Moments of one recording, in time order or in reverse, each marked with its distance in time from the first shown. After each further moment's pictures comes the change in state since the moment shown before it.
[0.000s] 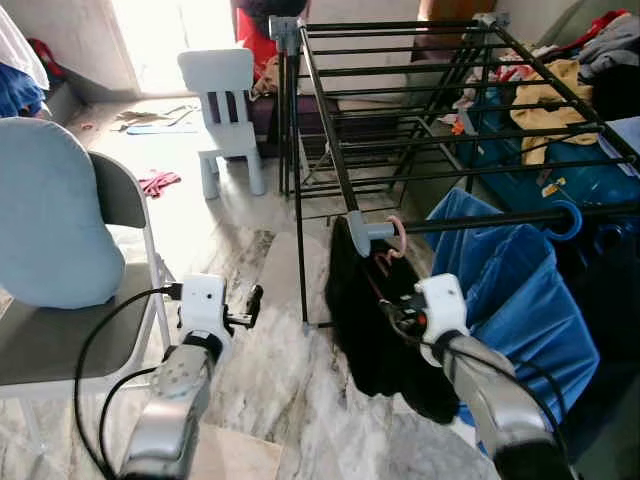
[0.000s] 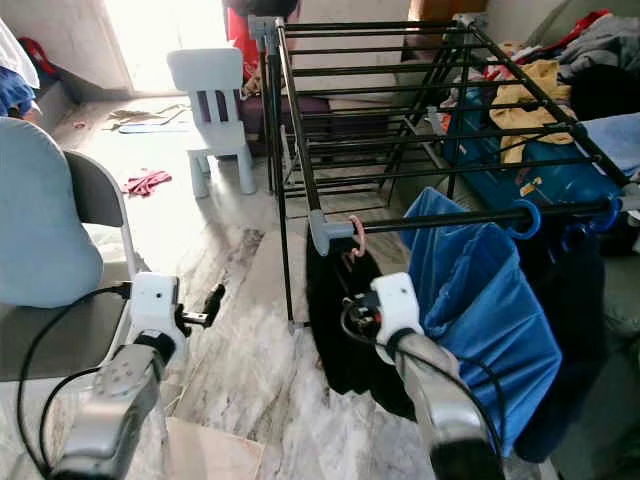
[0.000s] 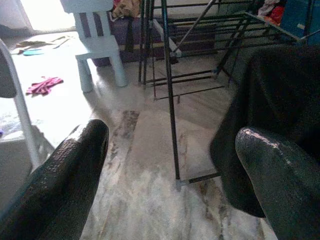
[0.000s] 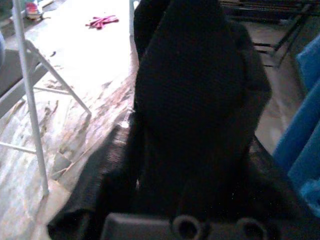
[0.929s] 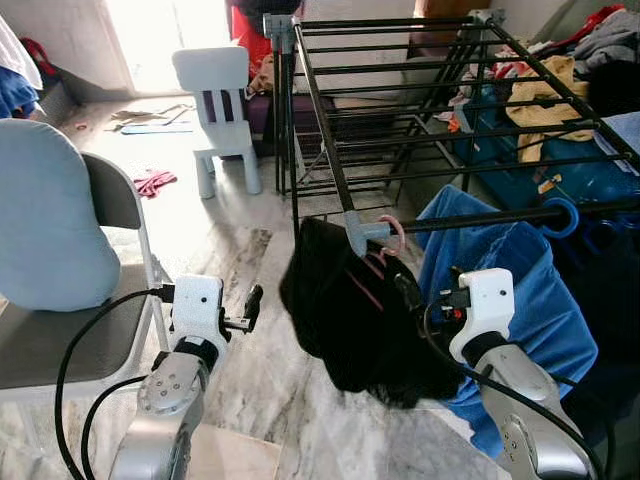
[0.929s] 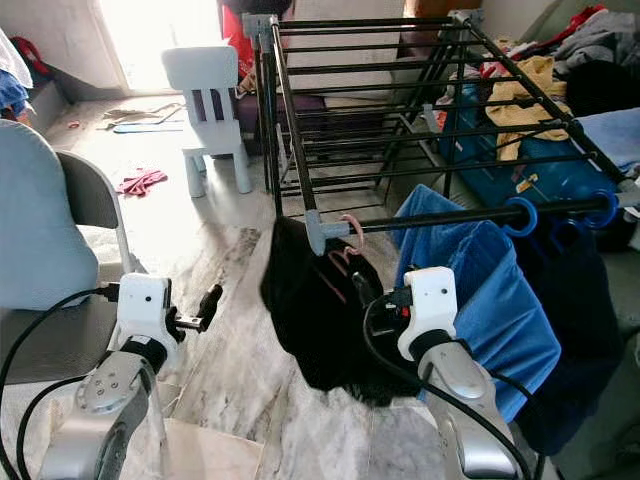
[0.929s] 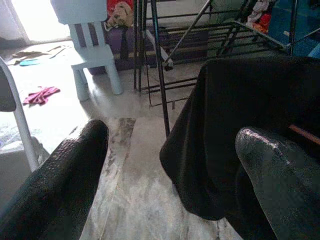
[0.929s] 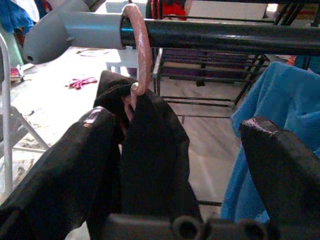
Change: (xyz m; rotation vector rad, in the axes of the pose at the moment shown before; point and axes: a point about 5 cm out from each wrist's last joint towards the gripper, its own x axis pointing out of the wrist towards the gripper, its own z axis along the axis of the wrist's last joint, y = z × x) left arm -0.019 -0.009 0.020 0.007 -0.040 -0.022; right arm -0.041 -0.001 0.038 -0.015 -0.249 -0.098
